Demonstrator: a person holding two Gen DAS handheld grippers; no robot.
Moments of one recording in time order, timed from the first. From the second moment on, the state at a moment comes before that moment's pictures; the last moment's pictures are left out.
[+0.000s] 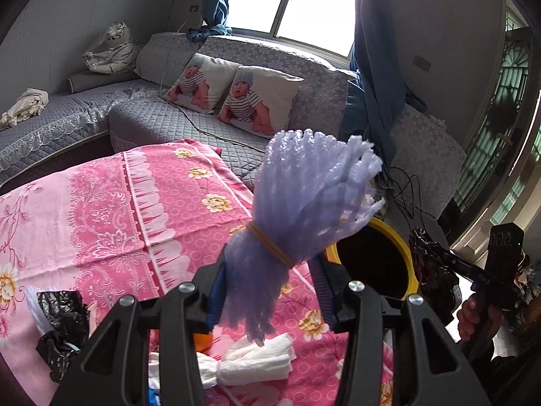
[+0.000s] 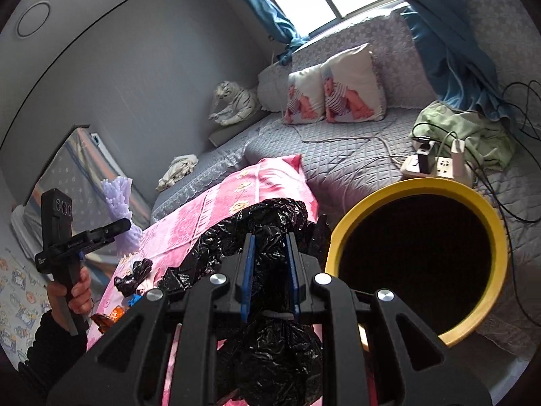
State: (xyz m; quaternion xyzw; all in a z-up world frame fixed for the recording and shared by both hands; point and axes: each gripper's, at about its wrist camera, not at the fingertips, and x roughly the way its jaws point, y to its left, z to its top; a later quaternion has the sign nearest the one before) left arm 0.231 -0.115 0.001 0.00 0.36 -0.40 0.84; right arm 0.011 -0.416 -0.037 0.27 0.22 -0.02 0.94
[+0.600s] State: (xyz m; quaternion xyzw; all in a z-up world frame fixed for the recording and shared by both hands) left arm 0.211 -0.299 -0.056 0.02 0.42 -0.47 0.78; right arm 0.004 -0.506 -0.067 0.26 0.20 -0.22 0.92
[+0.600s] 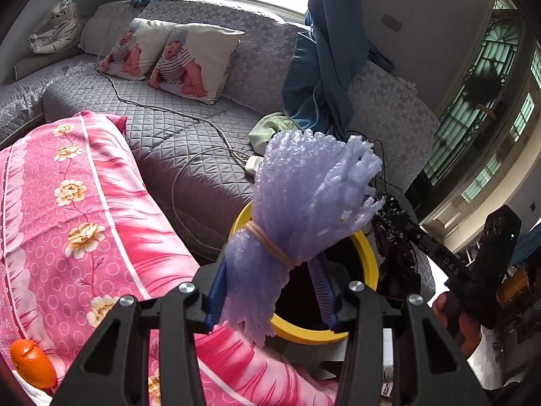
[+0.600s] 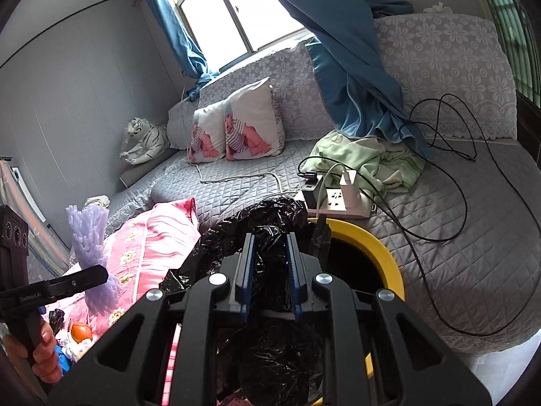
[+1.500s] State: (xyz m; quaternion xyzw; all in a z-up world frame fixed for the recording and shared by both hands) left arm 0.218 -0.379 -0.098 0.00 0.47 -0.45 0.76; right arm 0.013 -0.554 -0.099 0.27 0.23 -0.29 0.89
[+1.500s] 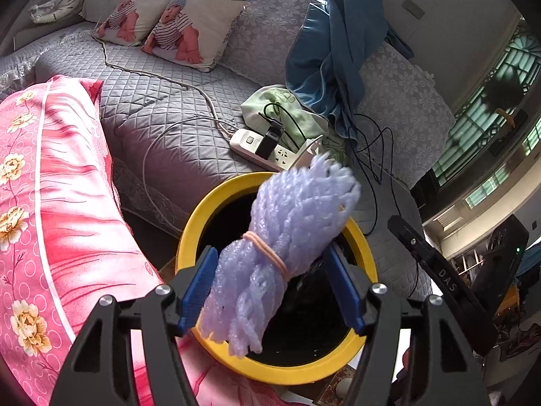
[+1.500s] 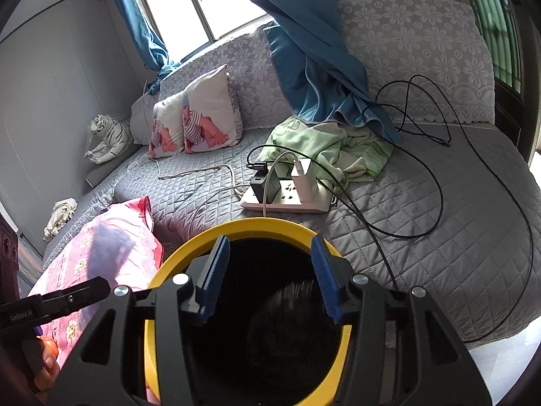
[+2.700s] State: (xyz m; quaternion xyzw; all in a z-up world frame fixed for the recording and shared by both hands) left arm 0.252 -0.062 0.047 -0.02 0.34 -0.25 0.91; right arm 0.049 -0.352 -0.028 0.13 0.24 0.00 0.96
